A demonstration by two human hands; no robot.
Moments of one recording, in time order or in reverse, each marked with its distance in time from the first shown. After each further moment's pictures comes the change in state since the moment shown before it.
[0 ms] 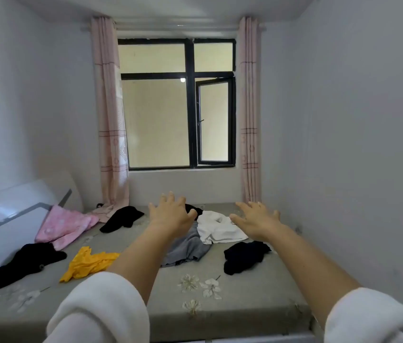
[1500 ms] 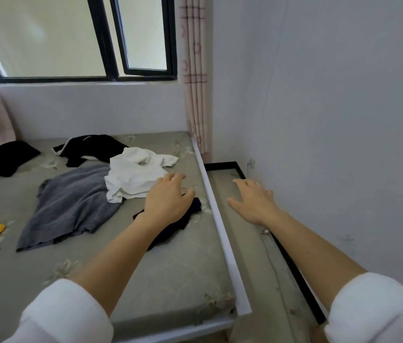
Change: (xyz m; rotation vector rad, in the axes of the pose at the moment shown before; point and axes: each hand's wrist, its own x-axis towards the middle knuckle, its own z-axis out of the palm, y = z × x) left_hand 0.408 0.376 0.353 -0.334 -0.102 0.152; right_hand 0.376 0.487 0.147 -0.010 -0.114 0.101
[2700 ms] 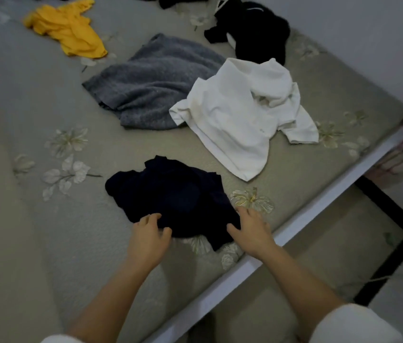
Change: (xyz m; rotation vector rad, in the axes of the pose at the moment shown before) left_hand 0.245 -0.117 0.373 -0.265 0.232 -1.460; right_hand 0.512 0.065 0.321 -0.076 -0.791 -0.767
